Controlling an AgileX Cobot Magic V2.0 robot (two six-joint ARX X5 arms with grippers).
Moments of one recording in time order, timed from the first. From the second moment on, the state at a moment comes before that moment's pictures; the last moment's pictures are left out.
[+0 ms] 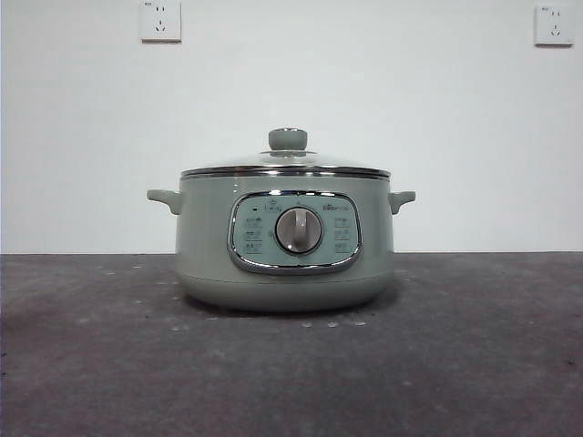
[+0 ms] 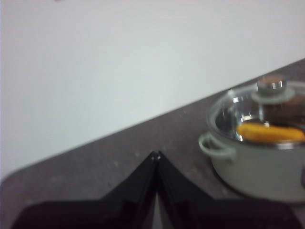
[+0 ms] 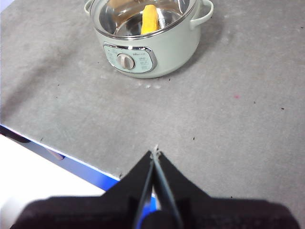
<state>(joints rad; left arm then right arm) 0.02 0.31 0.50 -0.22 0.23 0.26 0.59 0.48 1.21 -1.36 -0.01 0.19</state>
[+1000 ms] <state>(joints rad) 0.02 0.01 0.02 -0.16 0.19 0.08 0.59 0.48 1.21 -1.36 0.00 0.19</state>
